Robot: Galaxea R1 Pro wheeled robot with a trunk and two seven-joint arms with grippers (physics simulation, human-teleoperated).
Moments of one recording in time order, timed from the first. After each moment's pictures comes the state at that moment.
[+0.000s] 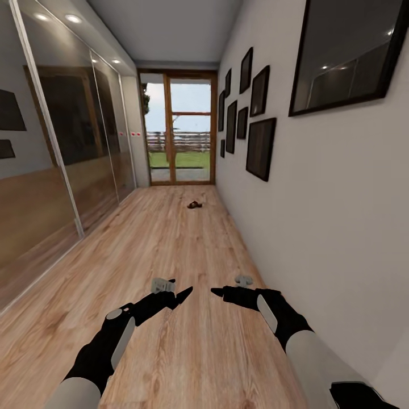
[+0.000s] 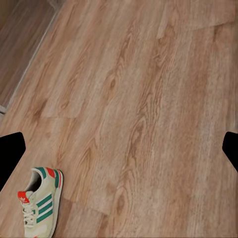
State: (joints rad) left arm -0.51 -0.03 0.01 -0.91 0.13 0.10 -0.72; right arm -0.77 0.09 0.00 -0.54 -0.19 0.47 0.45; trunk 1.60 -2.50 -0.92
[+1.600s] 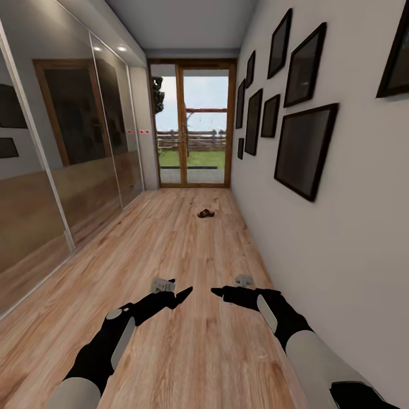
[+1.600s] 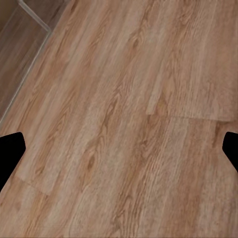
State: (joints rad) left arm -0.51 -0.03 0.01 -0.91 0.13 0.10 -0.72; right arm -0.77 0.09 0.00 -0.54 -0.19 0.47 0.45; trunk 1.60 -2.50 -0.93
